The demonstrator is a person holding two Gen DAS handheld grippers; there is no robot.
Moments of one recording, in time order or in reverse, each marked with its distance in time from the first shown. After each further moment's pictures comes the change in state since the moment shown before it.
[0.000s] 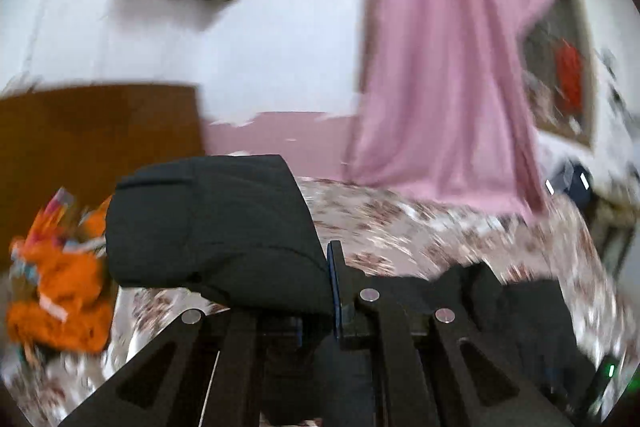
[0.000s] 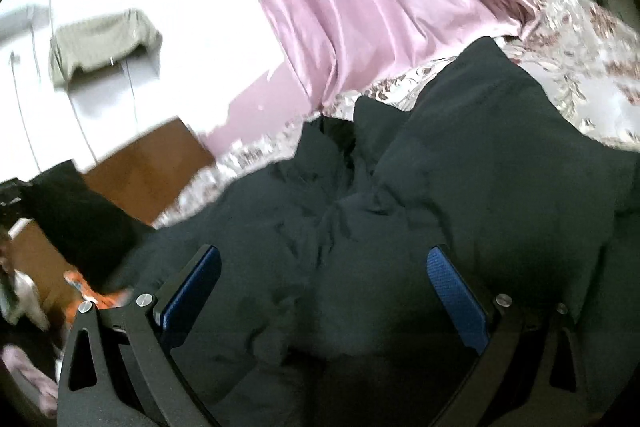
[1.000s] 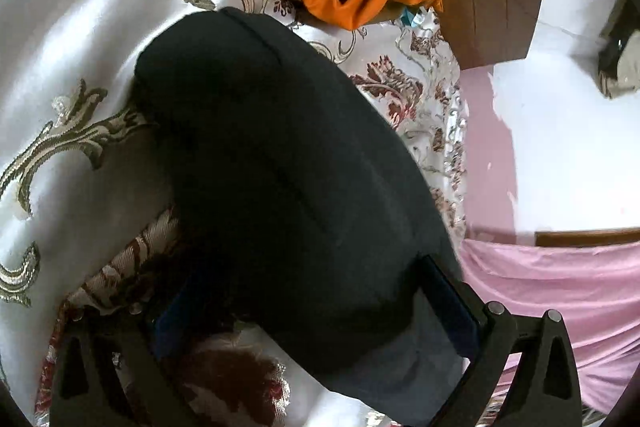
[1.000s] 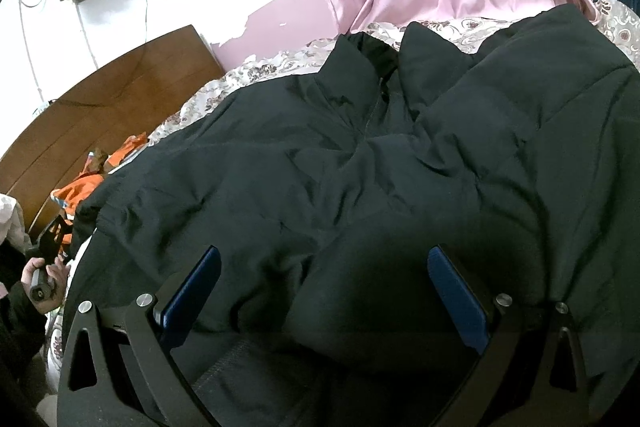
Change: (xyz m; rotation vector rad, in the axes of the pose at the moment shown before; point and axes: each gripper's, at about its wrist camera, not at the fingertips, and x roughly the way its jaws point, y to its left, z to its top) left arm 0.080 0.281 -0.303 -1.488 0.304 0.135; right arm 0.069 0.033 -0.009 -0.211 0.300 -0.025
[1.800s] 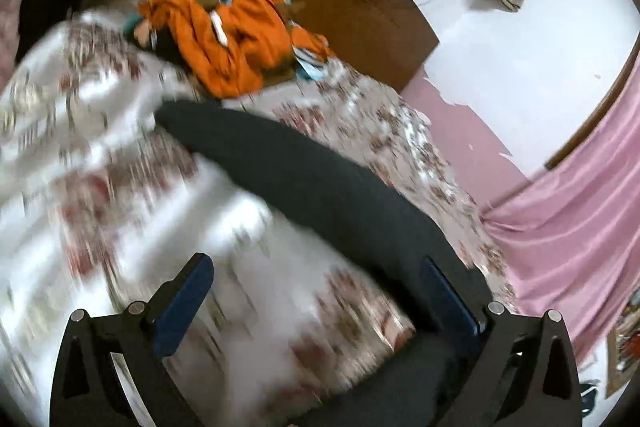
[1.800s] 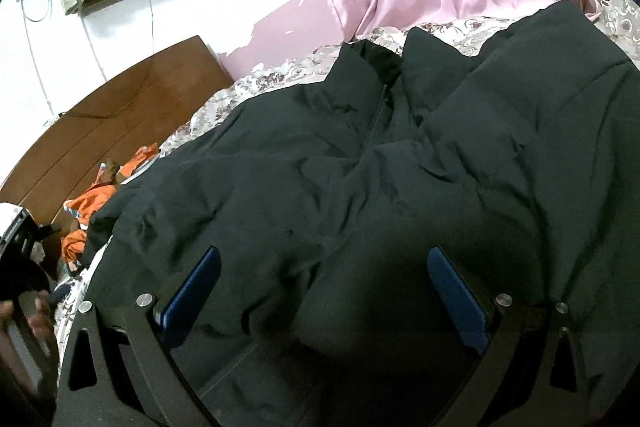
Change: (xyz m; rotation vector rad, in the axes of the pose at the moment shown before) left arm -0.098 -0.082 -0.180 0.479 -0.423 0.158; right arm -0.010 -0.004 -0.007 0.025 -0.025 0.048
